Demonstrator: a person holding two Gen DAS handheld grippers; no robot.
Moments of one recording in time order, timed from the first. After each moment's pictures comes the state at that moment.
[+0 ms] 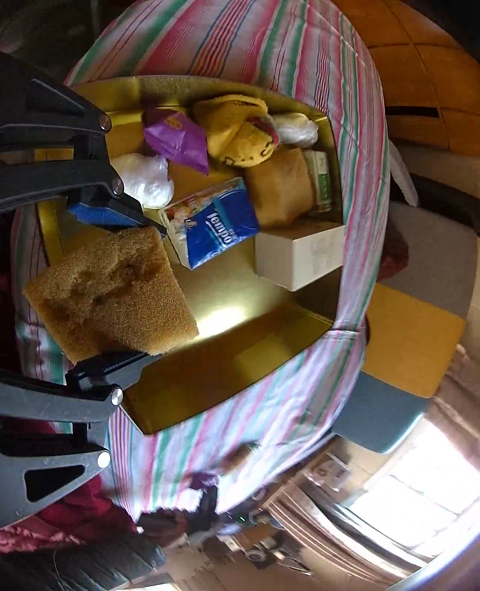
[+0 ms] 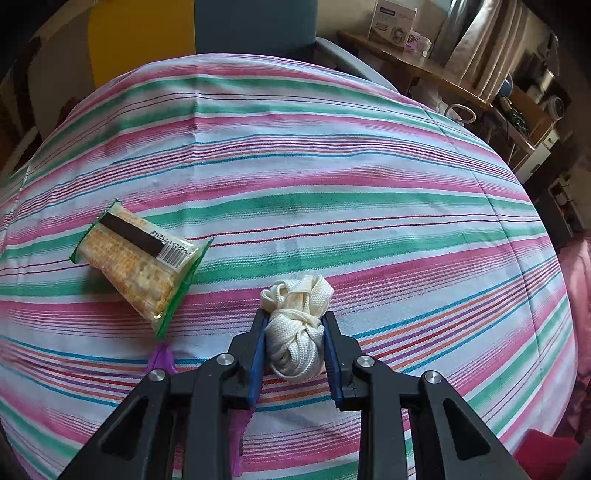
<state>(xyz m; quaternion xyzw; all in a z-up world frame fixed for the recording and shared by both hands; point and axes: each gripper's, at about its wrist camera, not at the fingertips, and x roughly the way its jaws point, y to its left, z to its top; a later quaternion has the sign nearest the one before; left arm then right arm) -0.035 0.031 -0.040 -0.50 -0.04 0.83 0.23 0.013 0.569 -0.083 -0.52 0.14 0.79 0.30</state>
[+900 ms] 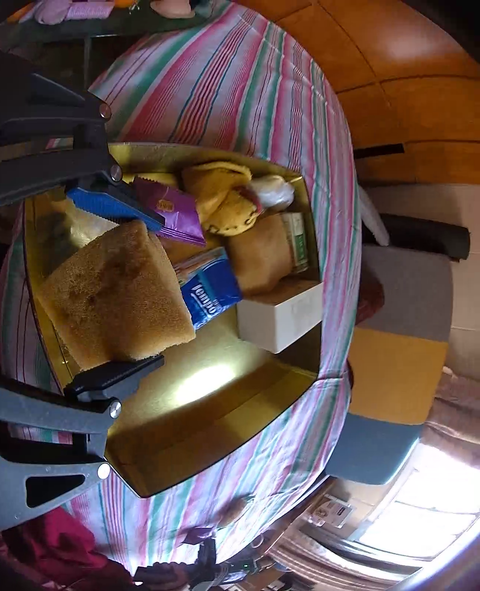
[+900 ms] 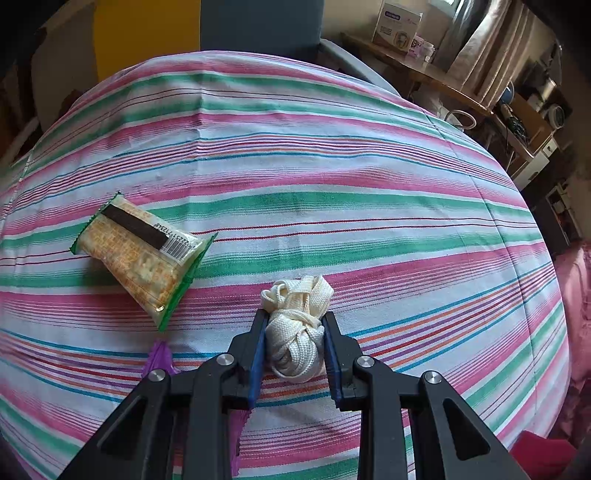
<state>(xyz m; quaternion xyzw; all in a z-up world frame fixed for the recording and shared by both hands) -0.024 0.013 -0.039 -0.45 0.01 0.88 0.13 0.011 0.573 -0.083 -0.53 0.12 0.79 0.30</state>
